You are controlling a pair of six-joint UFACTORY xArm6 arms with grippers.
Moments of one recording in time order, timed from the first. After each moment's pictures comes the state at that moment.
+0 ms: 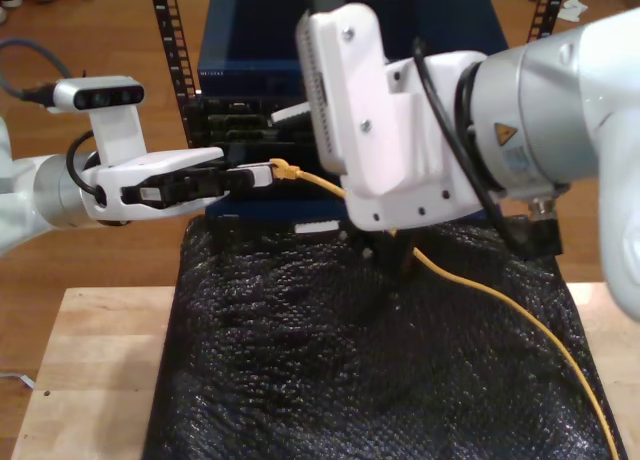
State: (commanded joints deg) left arm 17.8 5.2 -53.1 -82.2 130.7 -264.6; right arm 39.0 -41.0 -42.1 33.0 33.3 -101.6
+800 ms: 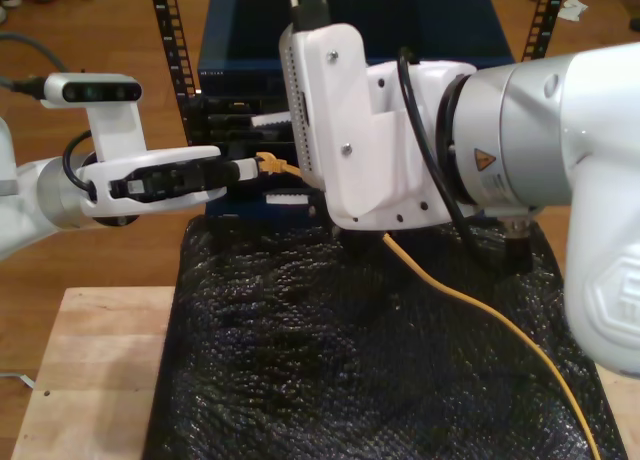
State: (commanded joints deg) left arm 17.7 7.1 -53.9 -83.3 135.4 -268.0; right arm 40.9 -40.8 -40.1 32.7 26.1 -101.9
